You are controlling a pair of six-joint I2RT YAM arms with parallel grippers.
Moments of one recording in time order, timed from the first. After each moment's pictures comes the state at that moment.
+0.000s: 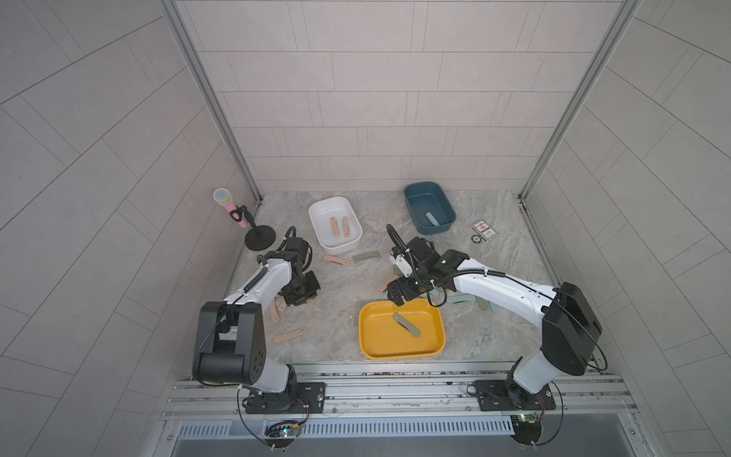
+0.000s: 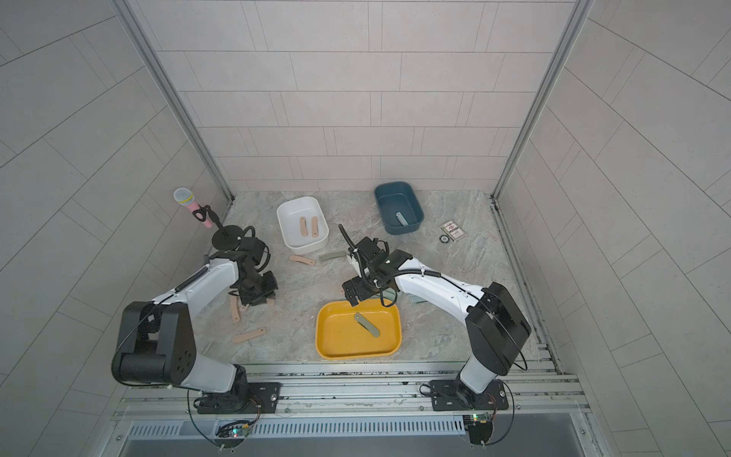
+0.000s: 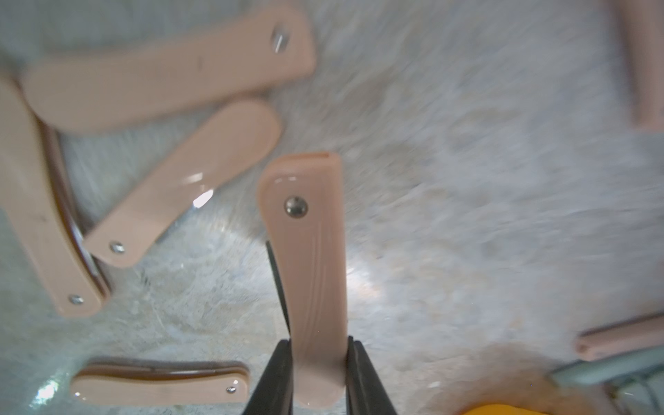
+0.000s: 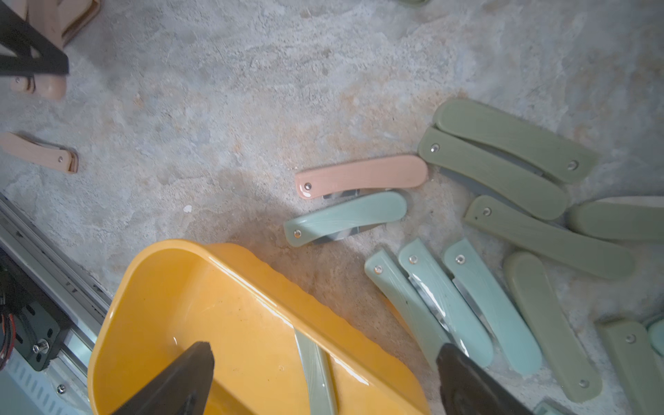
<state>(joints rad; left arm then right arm) -0.05 1.49 1.02 -0.92 0.08 -0.54 0.74 1.63 1.25 -0.71 -0.11 0.27</state>
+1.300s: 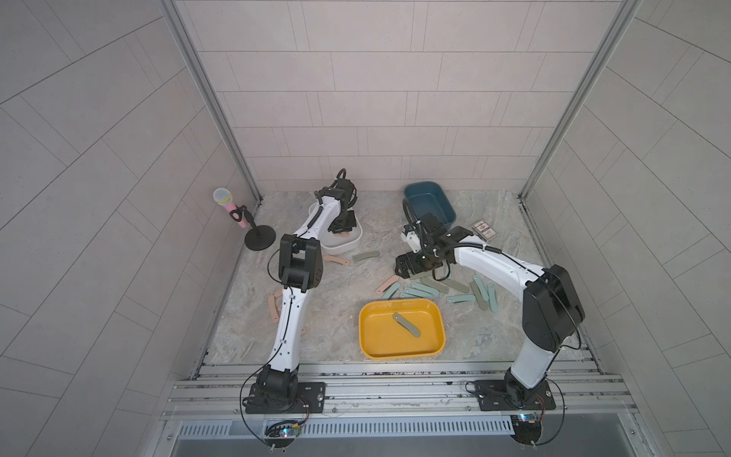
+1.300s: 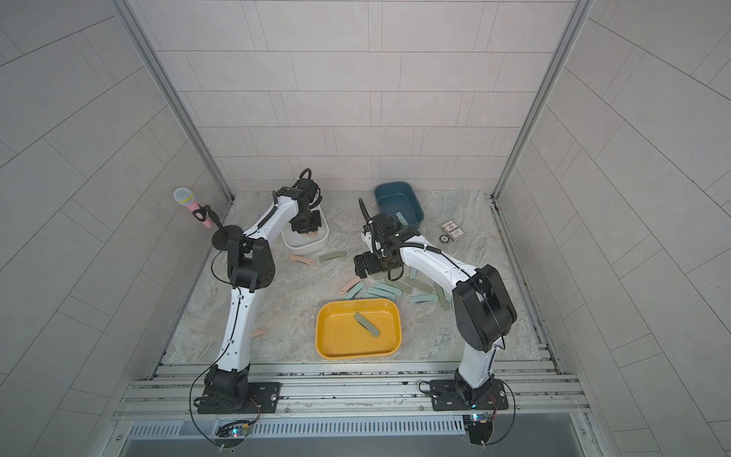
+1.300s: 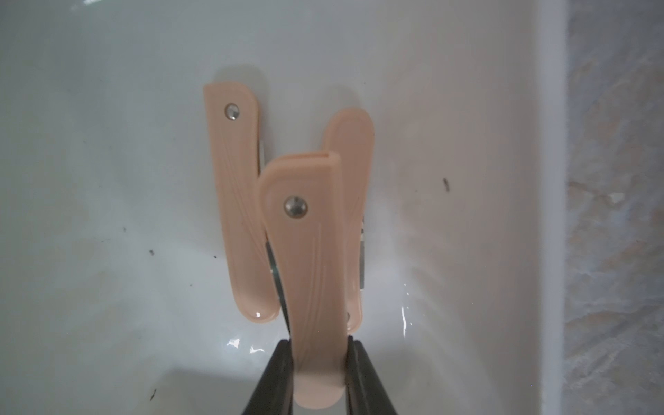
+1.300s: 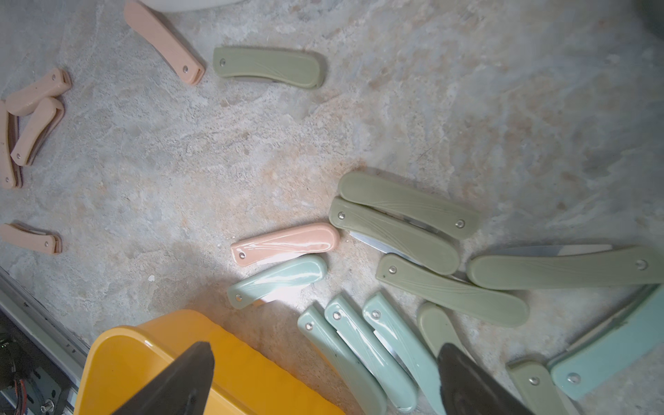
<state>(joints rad) -0.22 2.52 2.36 -1.14 -0.06 -0.43 0.53 1.75 1.39 -0.75 -0.20 0.21</state>
